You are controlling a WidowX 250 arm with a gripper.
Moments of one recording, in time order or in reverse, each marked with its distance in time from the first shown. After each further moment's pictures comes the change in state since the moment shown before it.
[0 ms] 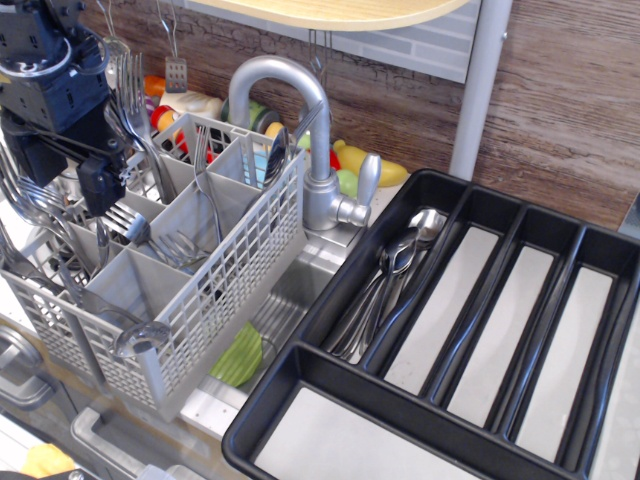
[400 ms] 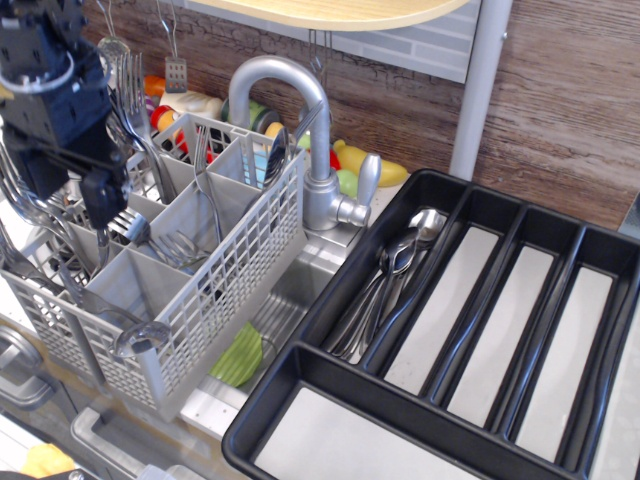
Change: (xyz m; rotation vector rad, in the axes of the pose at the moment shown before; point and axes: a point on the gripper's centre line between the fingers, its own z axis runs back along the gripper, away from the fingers) arm -0.009 -0.005 -0.013 -0.009 0.013 0.052
